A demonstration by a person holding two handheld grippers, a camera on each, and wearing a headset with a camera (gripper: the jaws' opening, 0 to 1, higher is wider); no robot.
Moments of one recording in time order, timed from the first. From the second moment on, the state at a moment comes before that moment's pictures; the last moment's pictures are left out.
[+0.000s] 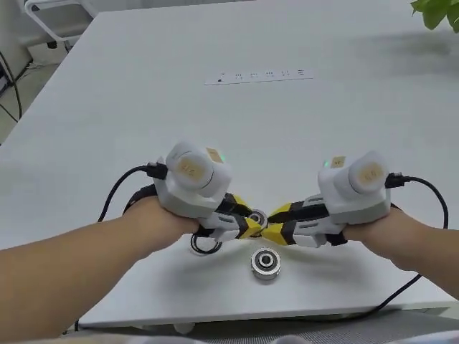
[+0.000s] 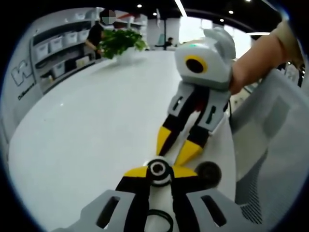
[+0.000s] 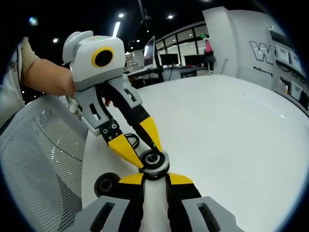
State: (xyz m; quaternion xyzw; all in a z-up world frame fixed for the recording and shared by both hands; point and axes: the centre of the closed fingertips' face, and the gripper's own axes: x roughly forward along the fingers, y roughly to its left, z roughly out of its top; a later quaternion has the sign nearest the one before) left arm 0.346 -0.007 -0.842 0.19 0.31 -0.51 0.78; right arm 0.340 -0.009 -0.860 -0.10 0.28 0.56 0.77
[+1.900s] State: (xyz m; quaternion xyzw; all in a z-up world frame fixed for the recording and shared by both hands) left arm 0.348 -0.010 -0.844 0.21 0.29 -0.50 0.79; right arm 0.343 -0.017 -0.836 0.15 0.34 0.49 0.79
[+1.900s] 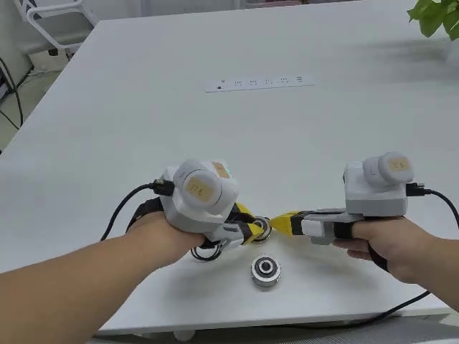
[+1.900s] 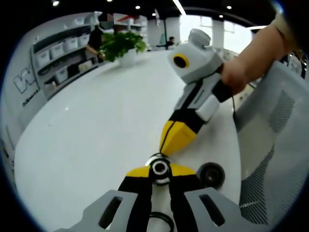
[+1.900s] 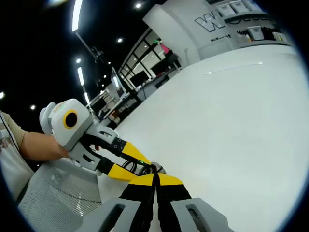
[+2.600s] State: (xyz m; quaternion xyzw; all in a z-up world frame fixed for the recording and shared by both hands) left arm 0.348 -0.010 -0.844 0.21 0.29 -0.49 0.79; right arm 0.340 -0.003 -0.832 0.16 0.33 0.52 0.77
